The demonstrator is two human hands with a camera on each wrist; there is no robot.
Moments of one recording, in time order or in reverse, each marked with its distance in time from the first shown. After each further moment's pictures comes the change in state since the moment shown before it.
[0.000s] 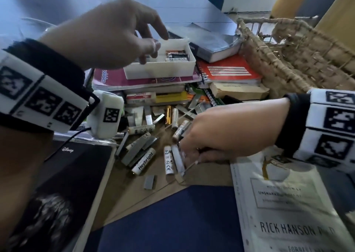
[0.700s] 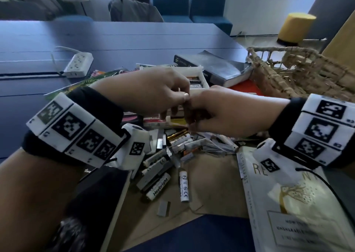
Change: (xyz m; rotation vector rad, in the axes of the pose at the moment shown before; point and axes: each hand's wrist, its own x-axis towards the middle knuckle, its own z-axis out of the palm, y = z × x) left_hand 0.010 -0.002 0.020 0.047 -0.294 0.023; right_hand 0.019 0.040 -0.036 0.244 0.443 0.271
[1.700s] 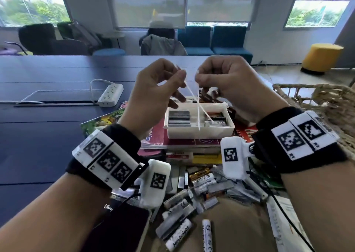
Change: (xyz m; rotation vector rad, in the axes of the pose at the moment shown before) left_hand 0.002 -0.035 -0.012 -0.773 0.871 0.059; right_hand 0.078 0.013 -0.048 0.791 0.609 0.028
